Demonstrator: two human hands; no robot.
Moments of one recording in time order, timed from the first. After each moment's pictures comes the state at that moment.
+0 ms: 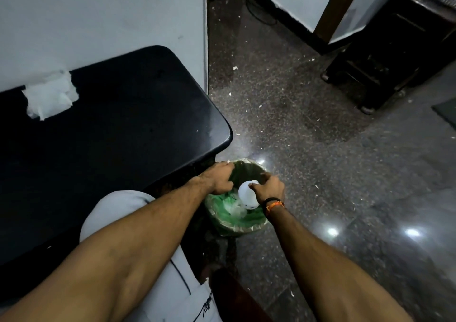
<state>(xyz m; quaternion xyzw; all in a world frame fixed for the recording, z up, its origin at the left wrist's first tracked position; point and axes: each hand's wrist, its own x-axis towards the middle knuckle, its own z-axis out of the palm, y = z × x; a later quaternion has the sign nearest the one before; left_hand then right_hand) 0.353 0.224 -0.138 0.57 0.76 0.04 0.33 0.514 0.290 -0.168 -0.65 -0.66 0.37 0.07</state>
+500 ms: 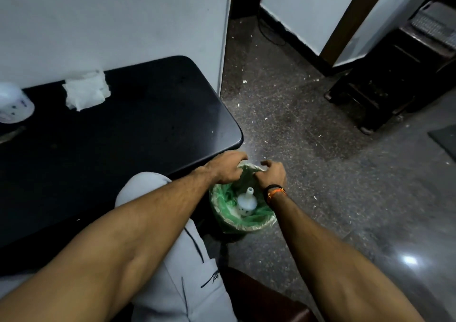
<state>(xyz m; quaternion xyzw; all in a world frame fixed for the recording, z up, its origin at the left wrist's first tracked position) 0.349 0.199 -0.073 0.59 0.75 0.15 0.26 0.489 0.282 -0.103 -0.60 -0.73 0.32 0.09</state>
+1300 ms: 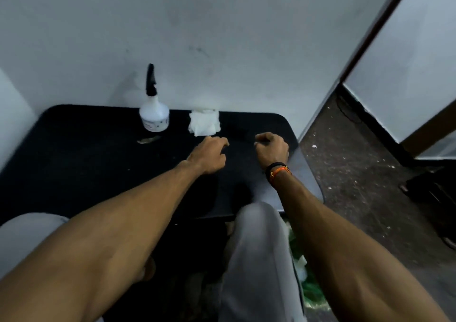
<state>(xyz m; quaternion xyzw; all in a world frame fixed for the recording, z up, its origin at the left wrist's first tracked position) 0.147 0.005 0.014 0.36 0.89 0.25 0.10 0.229 0.174 0.023 -0.34 -0.84 0.37 0.20</state>
